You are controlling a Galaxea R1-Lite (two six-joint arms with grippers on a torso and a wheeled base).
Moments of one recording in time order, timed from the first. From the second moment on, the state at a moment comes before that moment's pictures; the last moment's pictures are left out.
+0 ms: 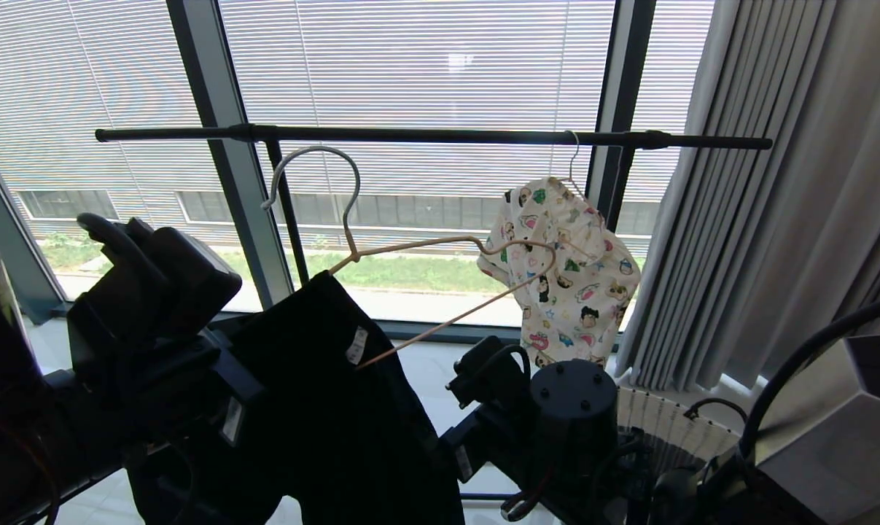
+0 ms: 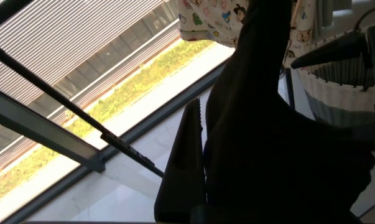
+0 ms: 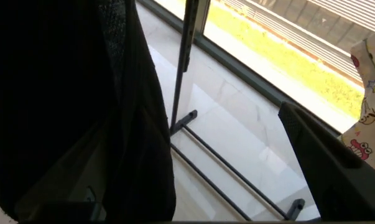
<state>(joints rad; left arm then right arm) -0.54 1.22 -0.57 -0.44 0.06 0.47 1.04 2.08 -0.78 -1.10 -0.22 -0.03</state>
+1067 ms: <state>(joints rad) -0.53 1.18 -0.39 -0.44 0.06 0.47 0.66 1.88 -0.76 -1.08 -0.26 -0.18</state>
